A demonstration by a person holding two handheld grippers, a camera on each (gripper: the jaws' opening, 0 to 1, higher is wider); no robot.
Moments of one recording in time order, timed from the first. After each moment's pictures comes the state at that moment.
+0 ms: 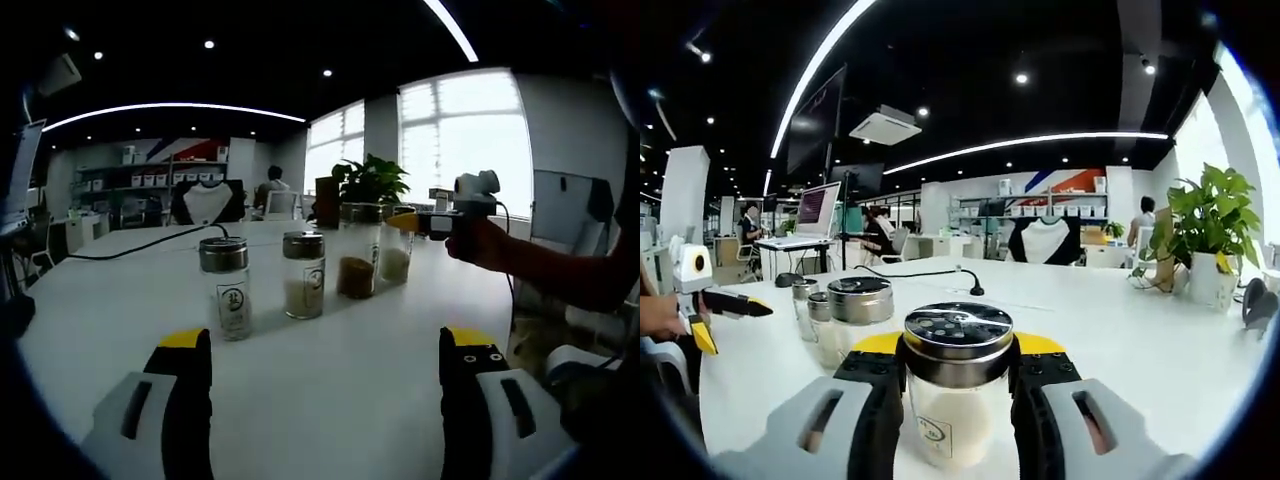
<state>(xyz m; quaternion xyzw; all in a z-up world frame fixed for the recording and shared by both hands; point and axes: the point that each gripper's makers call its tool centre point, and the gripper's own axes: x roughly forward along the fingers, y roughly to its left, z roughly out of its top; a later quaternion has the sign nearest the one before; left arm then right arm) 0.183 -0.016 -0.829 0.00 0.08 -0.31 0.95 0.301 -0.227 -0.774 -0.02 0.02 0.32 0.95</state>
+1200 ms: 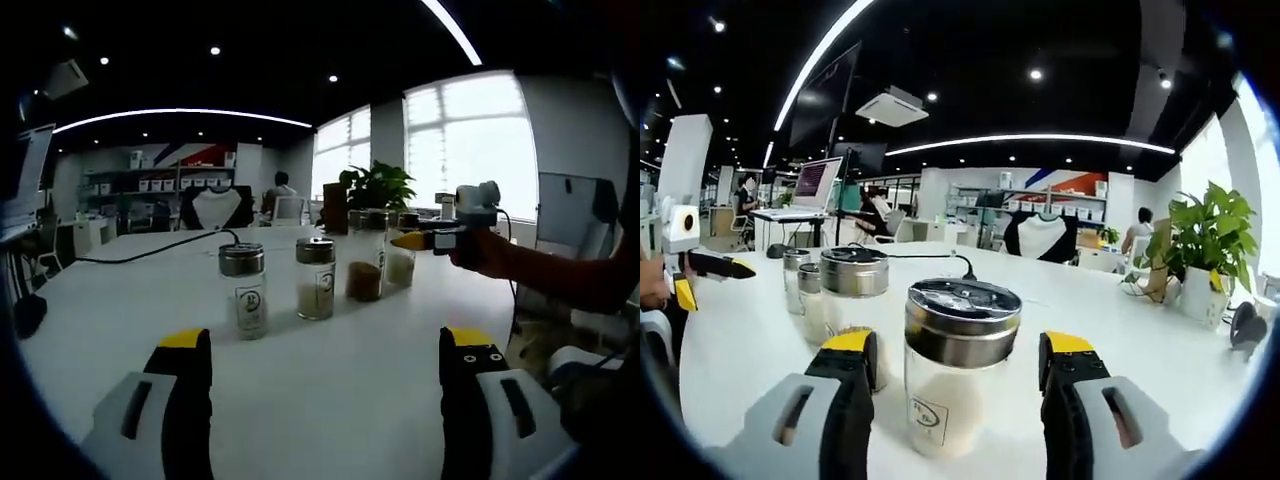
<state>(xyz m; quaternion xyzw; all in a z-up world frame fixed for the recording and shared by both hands) 0.175 0.000 -0.823 0.00 0.07 -0.30 0.95 0.307 -0.225 -0.791 -0.08 0.04 0.30 0.95</state>
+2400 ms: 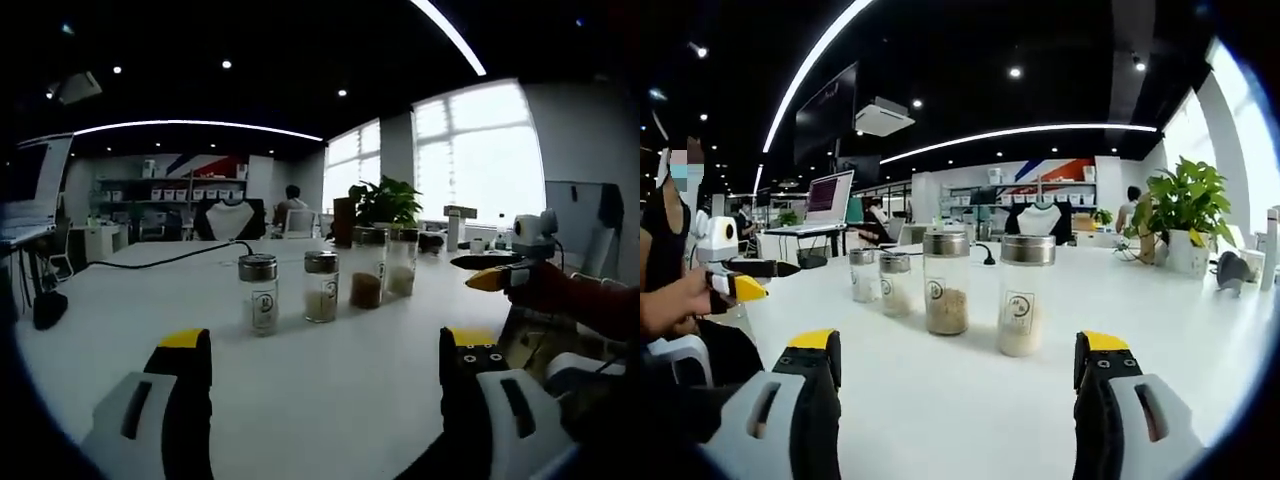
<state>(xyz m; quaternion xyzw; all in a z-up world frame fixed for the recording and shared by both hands) 0.143 0.015 -0.811 -0.01 0.04 -0.27 0.96 0.176 -0.225 -0.807 -0.02 0.05 0.30 0.95</state>
